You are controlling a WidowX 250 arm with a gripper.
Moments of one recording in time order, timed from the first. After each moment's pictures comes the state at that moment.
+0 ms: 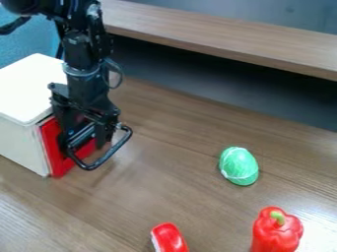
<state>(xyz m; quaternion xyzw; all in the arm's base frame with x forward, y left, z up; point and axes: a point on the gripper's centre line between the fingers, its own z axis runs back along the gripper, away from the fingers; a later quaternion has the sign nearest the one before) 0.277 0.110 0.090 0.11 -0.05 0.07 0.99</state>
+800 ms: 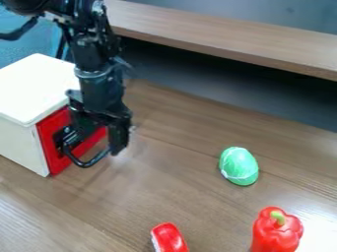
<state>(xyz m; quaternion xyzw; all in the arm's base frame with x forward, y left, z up) 0.284 0.073 0.087 0.02 -0.06 0.00 1.00</state>
